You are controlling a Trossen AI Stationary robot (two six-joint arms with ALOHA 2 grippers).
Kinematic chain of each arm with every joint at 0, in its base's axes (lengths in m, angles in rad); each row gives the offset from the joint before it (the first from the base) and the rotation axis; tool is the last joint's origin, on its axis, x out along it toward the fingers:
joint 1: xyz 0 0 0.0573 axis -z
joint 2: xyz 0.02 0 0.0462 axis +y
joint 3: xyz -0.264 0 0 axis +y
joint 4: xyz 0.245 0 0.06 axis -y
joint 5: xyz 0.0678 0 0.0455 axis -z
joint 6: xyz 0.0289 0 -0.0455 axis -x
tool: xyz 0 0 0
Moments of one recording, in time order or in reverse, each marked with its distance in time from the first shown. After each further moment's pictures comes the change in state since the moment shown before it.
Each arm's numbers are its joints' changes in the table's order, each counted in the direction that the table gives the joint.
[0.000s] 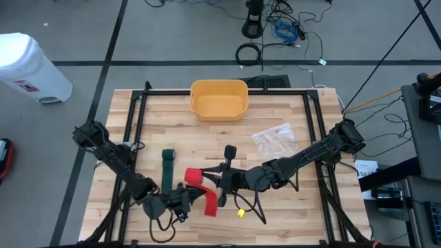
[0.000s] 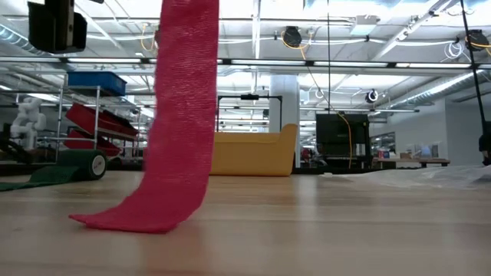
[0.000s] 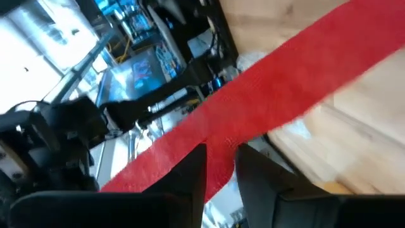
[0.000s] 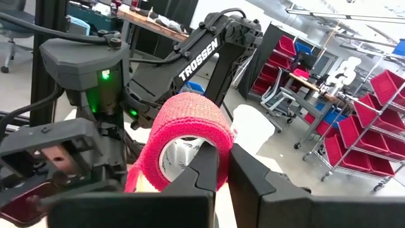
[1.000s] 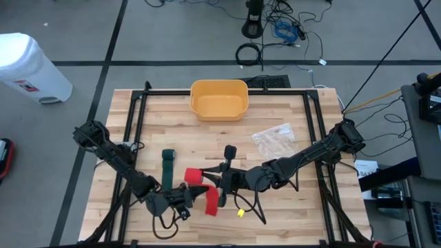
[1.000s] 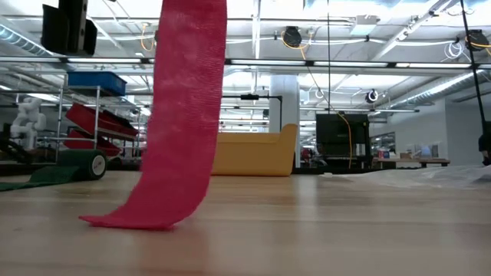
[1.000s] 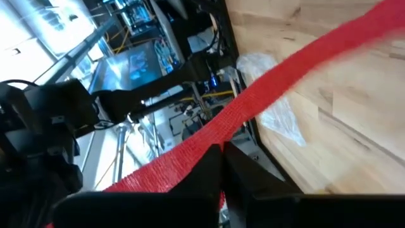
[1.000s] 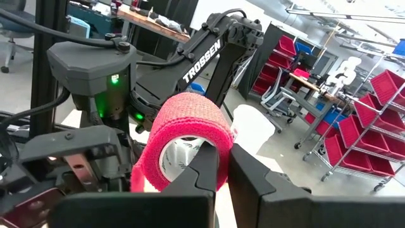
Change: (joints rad) left arm -0.037 0.001 0.000 0.013 0.018 0.073; right arm 0.000 0.001 0.000 0.000 0.000 0.000
